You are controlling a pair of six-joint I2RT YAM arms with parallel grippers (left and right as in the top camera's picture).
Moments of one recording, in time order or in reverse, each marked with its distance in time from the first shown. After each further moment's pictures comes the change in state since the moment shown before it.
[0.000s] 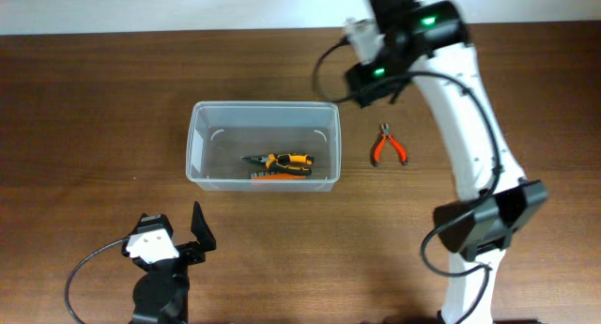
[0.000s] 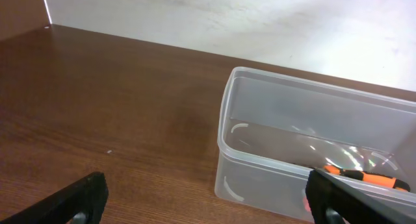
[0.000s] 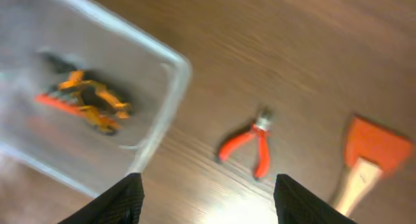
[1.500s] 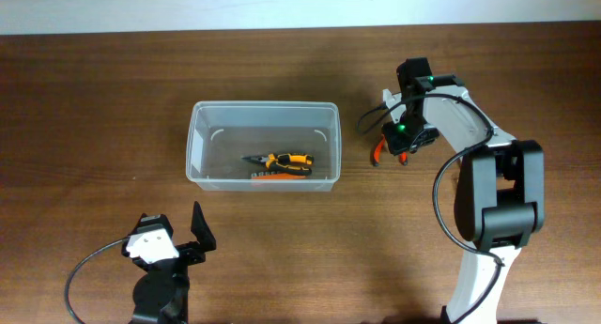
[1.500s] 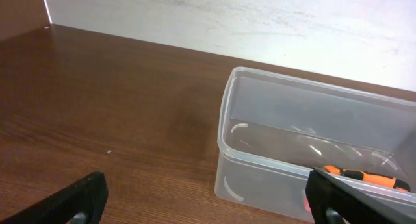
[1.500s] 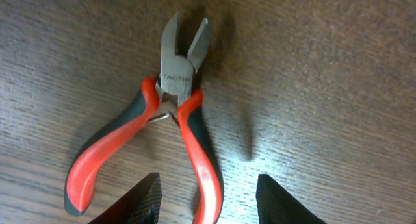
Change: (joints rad) left arm 0.000 0.000 0.000 0.000 0.000 0.000; right arm -0.178 0.010 -0.801 0.574 0.089 -0.050
